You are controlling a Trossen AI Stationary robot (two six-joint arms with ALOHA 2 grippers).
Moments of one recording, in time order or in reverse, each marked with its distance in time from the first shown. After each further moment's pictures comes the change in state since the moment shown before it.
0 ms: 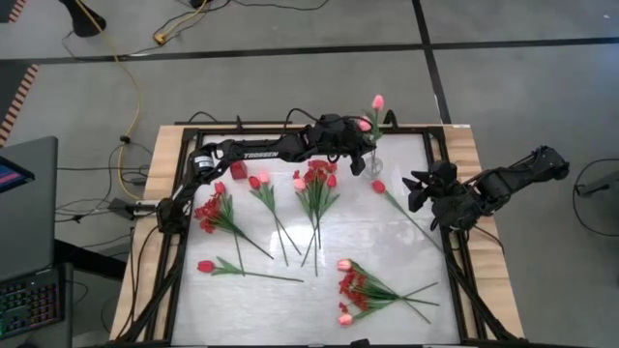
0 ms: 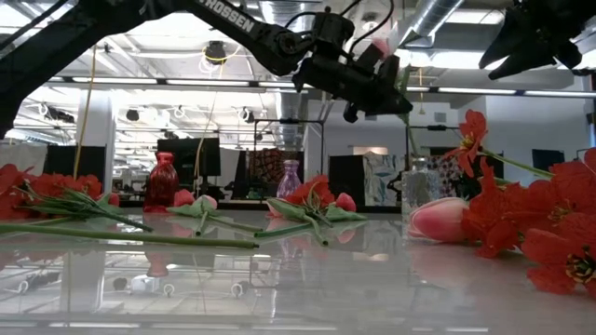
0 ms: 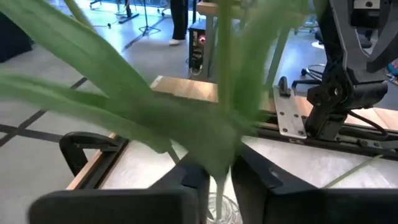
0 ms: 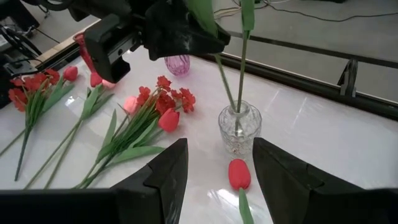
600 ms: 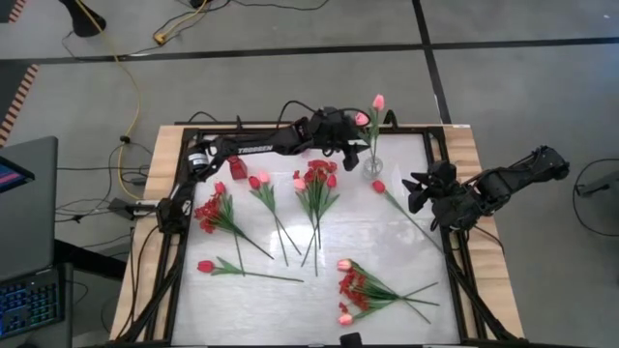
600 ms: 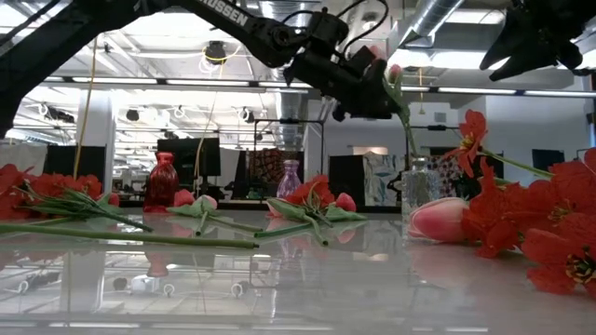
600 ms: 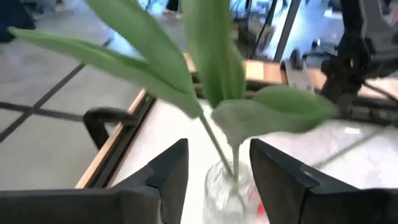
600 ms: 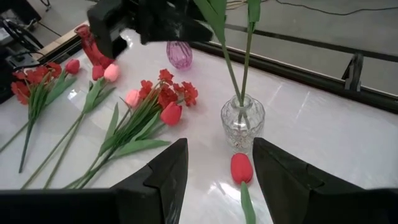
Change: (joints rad) left arm 0.038 -0.062 0.000 -0.183 0.010 0.064; right arm 0.000 0.000 0.000 -0.001 -0.030 -0.001
